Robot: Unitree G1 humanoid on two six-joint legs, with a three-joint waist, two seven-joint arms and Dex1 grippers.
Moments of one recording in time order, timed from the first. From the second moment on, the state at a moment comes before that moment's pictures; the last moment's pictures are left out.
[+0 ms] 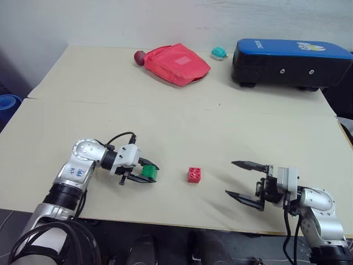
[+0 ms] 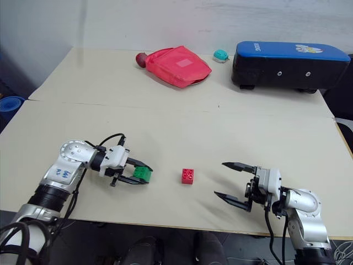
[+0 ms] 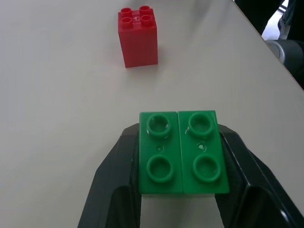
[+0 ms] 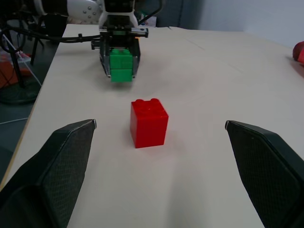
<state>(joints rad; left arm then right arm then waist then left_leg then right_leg) -0.58 0.63 -0.23 0.38 -0.21 -0.17 -1.44 0.03 -0.57 -0.13 -0.03 0.54 -0.22 1.33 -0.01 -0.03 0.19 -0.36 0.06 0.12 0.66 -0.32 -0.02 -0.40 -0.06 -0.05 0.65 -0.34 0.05</state>
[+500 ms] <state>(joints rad) -0.66 0.55 -0.25 0.46 -0.12 -0.15 -1.41 0.06 -0.58 -0.13 -0.12 0.54 -0.19 1.28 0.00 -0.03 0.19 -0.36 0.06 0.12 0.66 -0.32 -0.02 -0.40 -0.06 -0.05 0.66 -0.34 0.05</state>
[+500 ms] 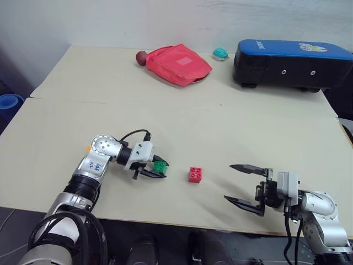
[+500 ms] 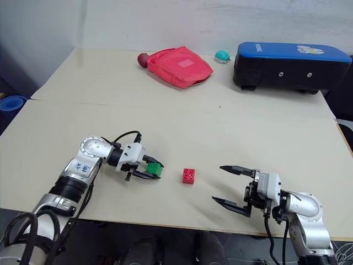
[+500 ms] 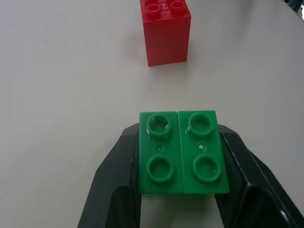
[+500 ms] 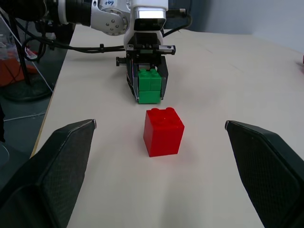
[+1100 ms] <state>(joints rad) -0.59 0.56 -0.28 0.33 -0.09 -0.03 -1.37 0.02 -0.58 -0.08 -0.13 0.53 -0.16 1.23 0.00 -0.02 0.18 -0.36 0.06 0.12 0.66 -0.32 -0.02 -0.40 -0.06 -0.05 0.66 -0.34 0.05</state>
